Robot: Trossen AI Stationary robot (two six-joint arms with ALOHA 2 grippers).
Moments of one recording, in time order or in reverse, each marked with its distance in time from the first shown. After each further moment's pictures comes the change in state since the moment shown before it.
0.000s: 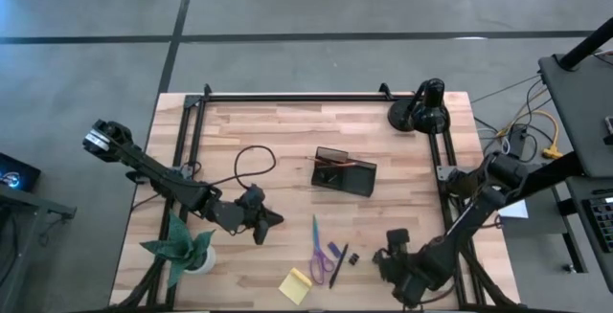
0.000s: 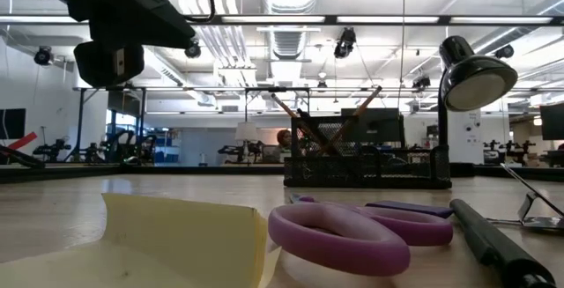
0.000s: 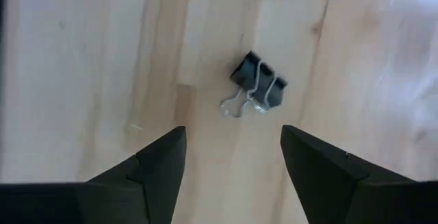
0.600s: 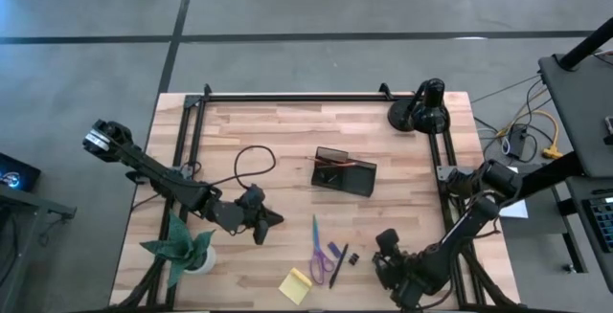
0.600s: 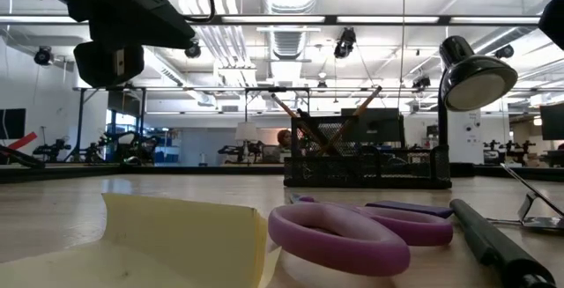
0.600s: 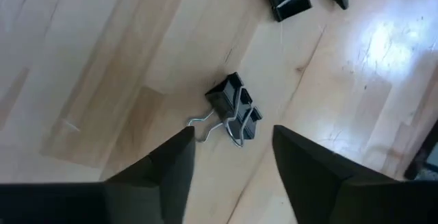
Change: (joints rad) left arm 0.000 0.000 -0.001 0.000 0.000 -0.001; right arm 0.015 0.082 -0.002 0.014 0.151 -0.327
